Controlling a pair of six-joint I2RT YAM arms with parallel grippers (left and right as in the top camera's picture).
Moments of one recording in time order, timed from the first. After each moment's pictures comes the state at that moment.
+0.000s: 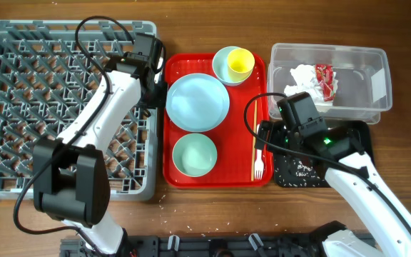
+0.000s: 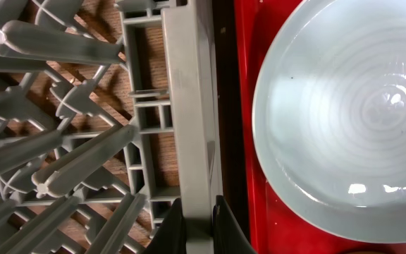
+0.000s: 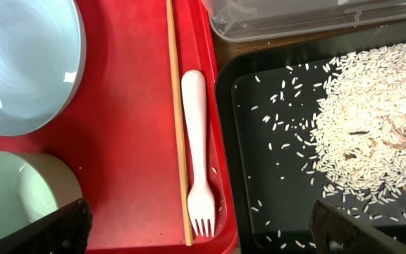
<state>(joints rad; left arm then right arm) -0.26 1.84 1.39 -0.90 -0.09 -0.12 0.41 1.22 0.91 -0.88 0.04 0.60</state>
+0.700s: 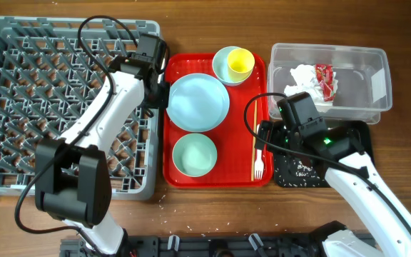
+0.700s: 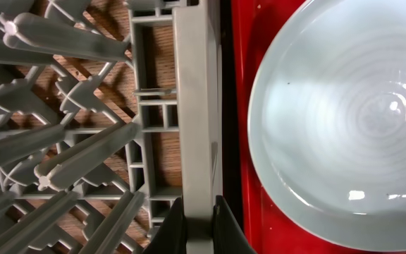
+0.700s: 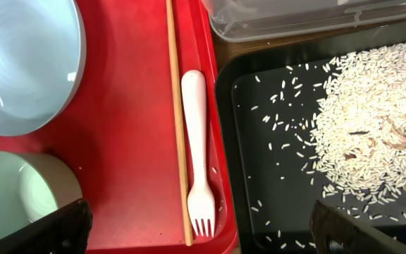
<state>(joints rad) -0.28 1.84 1.39 -0.90 -0.11 -0.16 0.41 1.22 0.91 -0.88 0.04 0.60</state>
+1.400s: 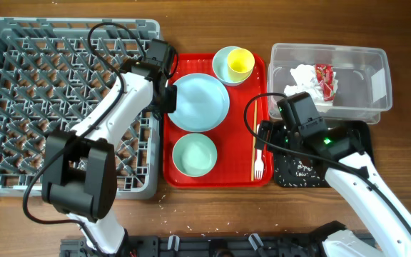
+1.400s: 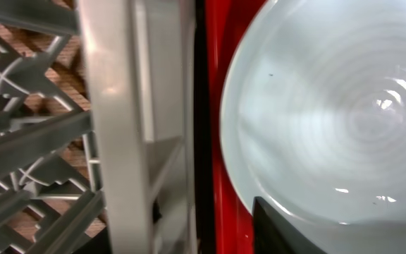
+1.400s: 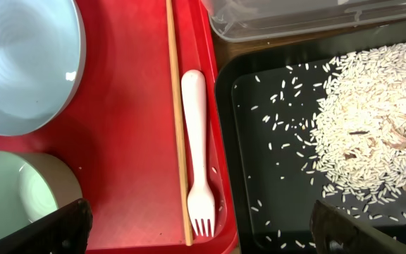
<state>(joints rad) -0.32 1.88 1.38 -0.88 -0.09 -0.25 0.41 1.22 0.91 -0.87 0.04 0.60</state>
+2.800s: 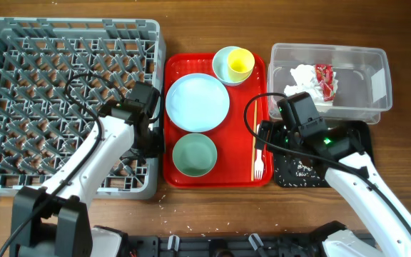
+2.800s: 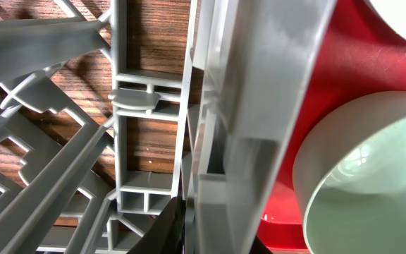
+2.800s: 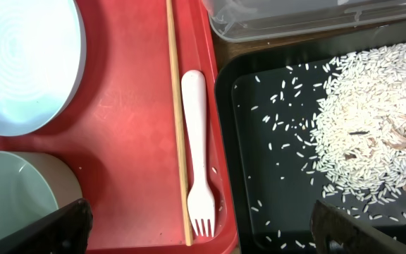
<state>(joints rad) -0.30 1.54 0.99 -1.00 0.04 -0.39 0.41 1.22 0.91 -0.87 0.04 0.60</state>
